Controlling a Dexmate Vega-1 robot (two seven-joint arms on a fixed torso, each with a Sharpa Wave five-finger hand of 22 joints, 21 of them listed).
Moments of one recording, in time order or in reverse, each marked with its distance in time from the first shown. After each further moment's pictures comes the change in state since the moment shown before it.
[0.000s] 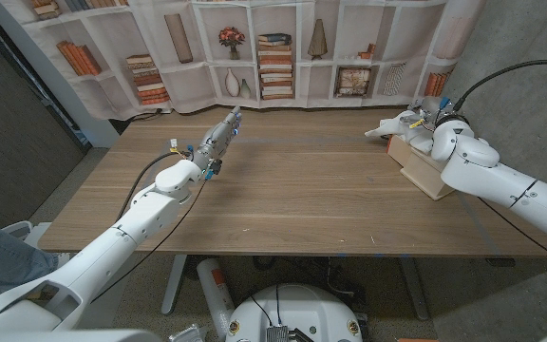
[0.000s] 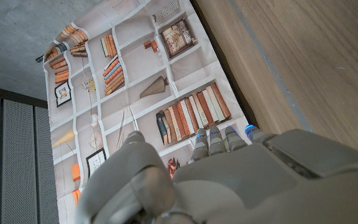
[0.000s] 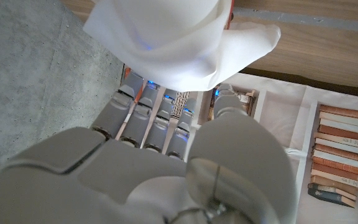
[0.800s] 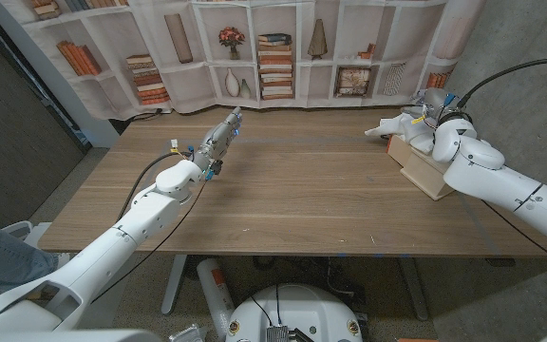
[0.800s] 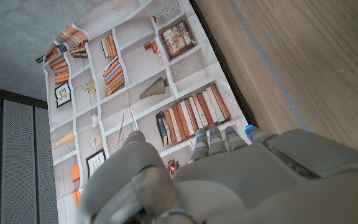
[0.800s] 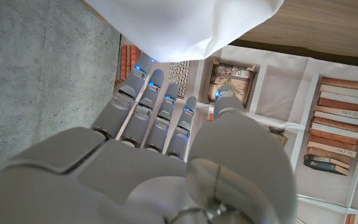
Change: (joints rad) left arm -0.002 -0.002 0.003 0.003 0.001 -0.001 -0.002; left_hand 0.009 0.009 0.000 0.000 0.000 0.000 0.000 0.000 0.000 0.000 0.000 0.000 0.000 0.000 0.000 0.000 0.000 0.000 0.000 0.000 0.000; right arm -0.055 0.004 0.067 -0.038 0.015 0.037 -0.095; right_hand -0.011 0.003 -0.003 -0.003 0.000 0.010 -0.003 -0.012 0.000 -0.025 0.006 -0.010 0.003 -0.047 0.021 -0.027 -0.002 -0.011 0.011 -0.010 0.005
